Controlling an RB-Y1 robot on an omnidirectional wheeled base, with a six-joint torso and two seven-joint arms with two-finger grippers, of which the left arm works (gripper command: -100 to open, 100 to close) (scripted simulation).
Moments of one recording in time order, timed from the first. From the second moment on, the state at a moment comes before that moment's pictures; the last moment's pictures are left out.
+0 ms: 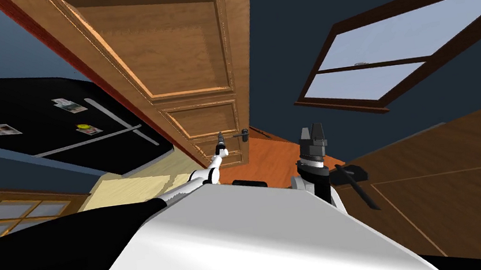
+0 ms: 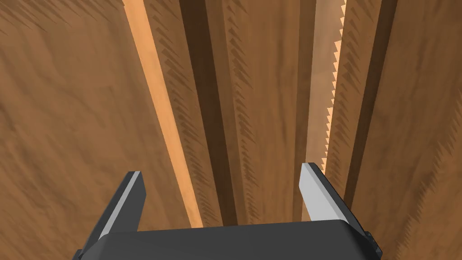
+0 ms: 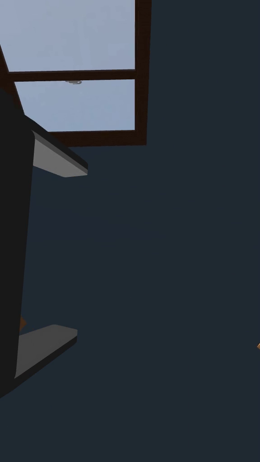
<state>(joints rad) -0.54 0.08 0.31 -0.59 0.28 -0.53 -0.40</state>
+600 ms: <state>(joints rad) -0.57 0.01 0.32 -0.55 0.31 -0.56 -0.43</state>
